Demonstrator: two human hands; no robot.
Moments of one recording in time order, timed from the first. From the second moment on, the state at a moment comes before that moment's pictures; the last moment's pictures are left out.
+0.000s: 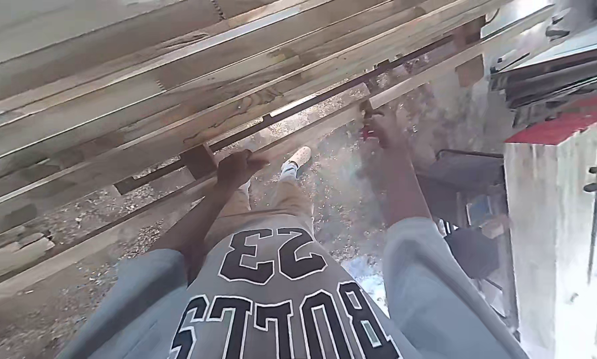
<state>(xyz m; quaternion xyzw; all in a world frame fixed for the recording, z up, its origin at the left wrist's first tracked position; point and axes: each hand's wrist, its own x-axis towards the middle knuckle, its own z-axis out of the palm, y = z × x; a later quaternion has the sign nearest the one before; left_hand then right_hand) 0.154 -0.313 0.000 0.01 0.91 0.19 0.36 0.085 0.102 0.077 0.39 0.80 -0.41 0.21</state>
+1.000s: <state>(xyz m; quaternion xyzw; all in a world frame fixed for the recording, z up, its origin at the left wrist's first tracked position) 0.218 -0.555 -0.009 -0.09 0.74 0.24 0.62 0.287 -0.110 0.036 0.35 0.57 -0.74 -0.05</state>
